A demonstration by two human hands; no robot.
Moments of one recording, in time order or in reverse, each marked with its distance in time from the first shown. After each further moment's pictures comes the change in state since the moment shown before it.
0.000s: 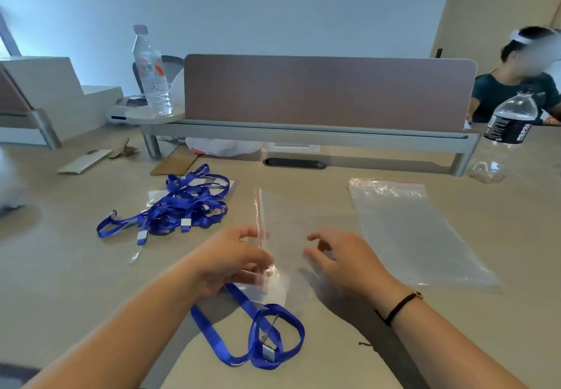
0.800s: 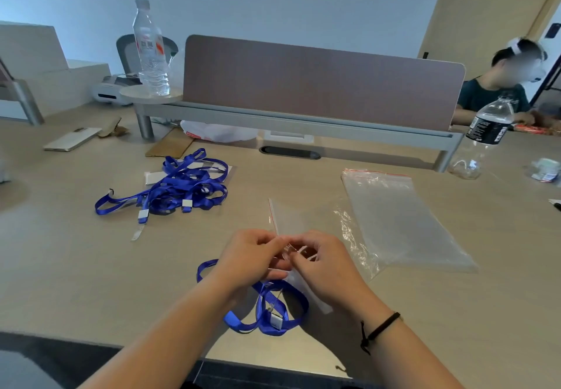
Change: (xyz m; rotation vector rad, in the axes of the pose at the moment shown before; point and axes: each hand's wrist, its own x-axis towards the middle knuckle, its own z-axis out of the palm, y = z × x) left_hand -0.010 -0.039 0.029 -0.050 0.076 0.158; right_hand -0.040 -0.054 0.031 0.433 0.142 0.011
